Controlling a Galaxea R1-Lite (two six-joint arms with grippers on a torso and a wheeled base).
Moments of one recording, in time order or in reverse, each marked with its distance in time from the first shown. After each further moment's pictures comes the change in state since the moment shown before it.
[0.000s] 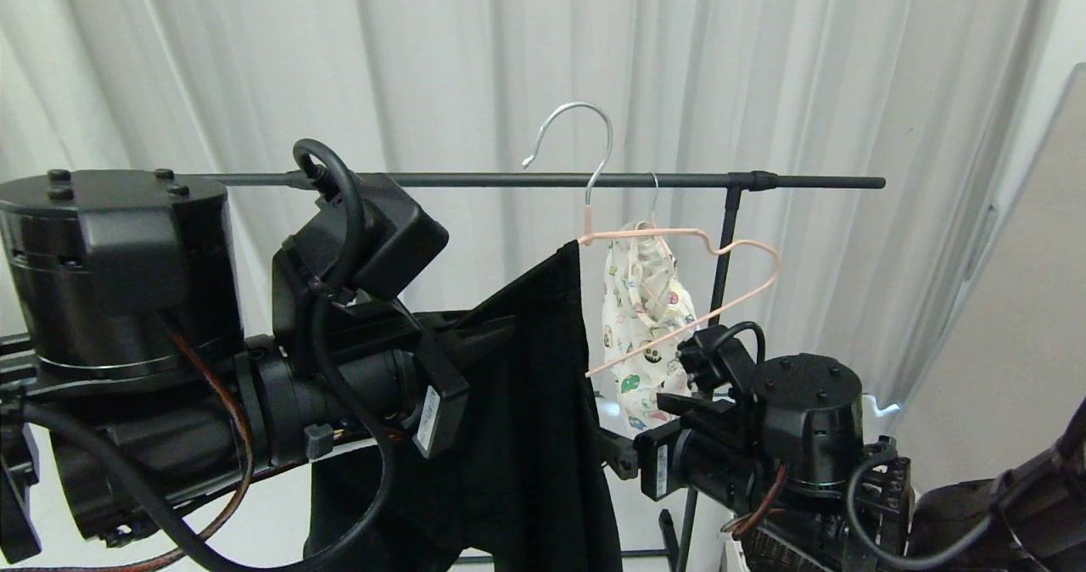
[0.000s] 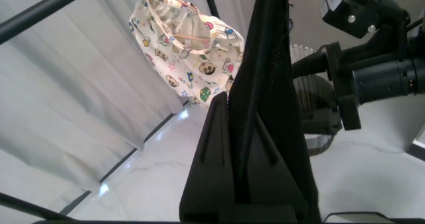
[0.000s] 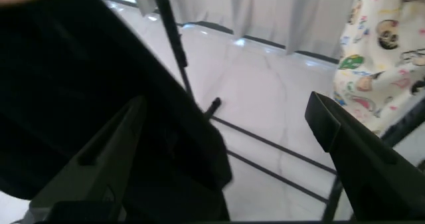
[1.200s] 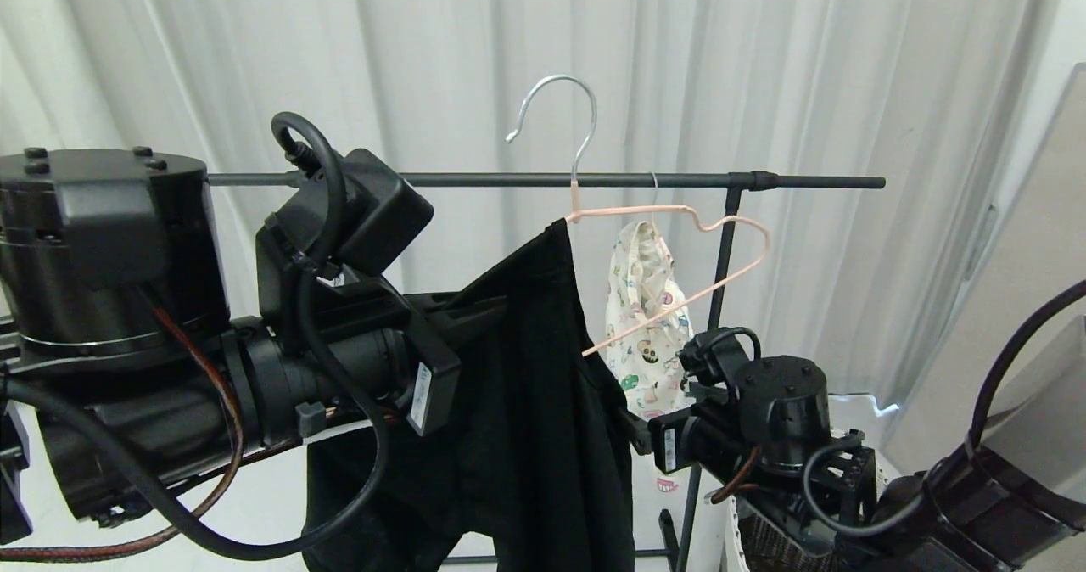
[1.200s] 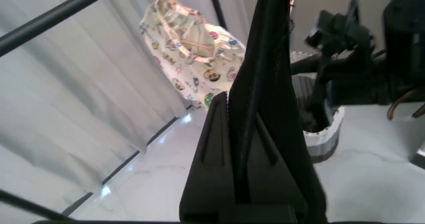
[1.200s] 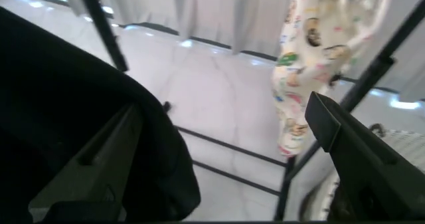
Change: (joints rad) left arm 0.023 -0.006 -0.021 -0.001 0.005 -0.006; right arm -0.095 0.111 -0.009 -0.069 -0.150 -0.109
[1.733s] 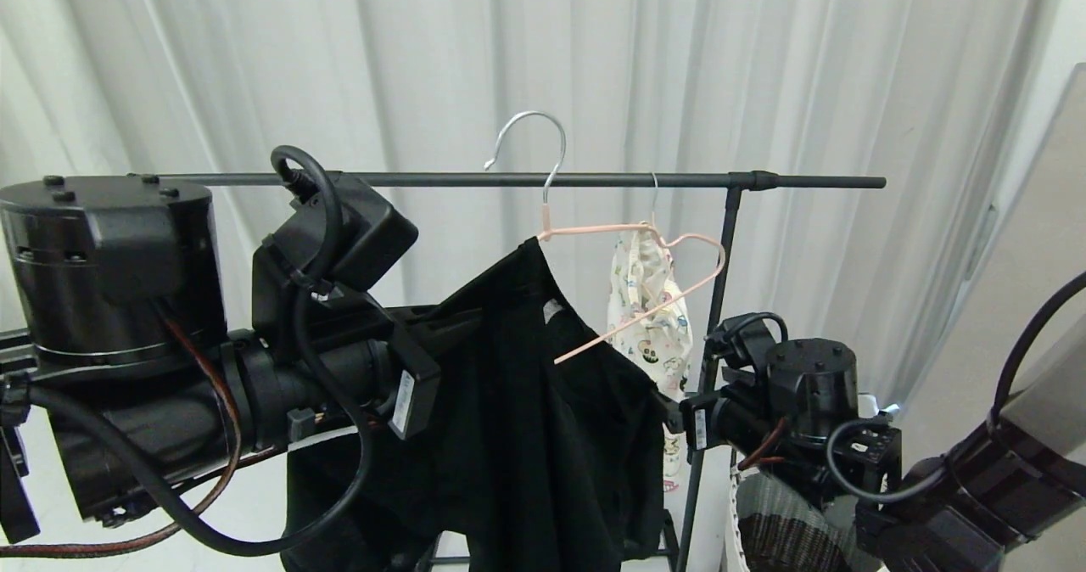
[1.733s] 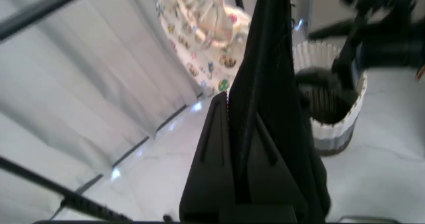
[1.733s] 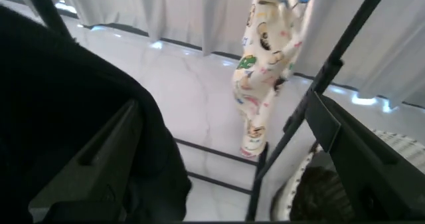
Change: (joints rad) left arm 0.063 -0.005 0.051 0.000 0.001 0.010; right arm -0.110 -0.022 0.016 0.001 0.008 -0.075
